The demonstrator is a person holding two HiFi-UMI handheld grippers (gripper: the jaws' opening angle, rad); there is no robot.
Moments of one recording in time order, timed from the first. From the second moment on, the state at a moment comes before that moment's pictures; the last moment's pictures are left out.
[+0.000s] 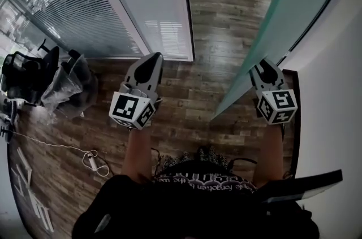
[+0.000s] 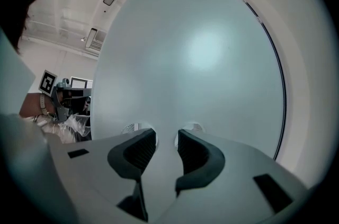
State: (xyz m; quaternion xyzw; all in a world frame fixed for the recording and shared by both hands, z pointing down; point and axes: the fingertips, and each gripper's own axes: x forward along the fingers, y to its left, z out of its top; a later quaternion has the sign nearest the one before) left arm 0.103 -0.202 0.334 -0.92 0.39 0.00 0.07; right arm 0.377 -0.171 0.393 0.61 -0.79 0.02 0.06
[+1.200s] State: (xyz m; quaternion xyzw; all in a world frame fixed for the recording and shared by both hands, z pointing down) left arm 0.036 -0.361 0.309 -0.92 0.39 0.05 0.07; right arm 0.320 -0.324 0.393 0.69 -0.72 0.05 0.04
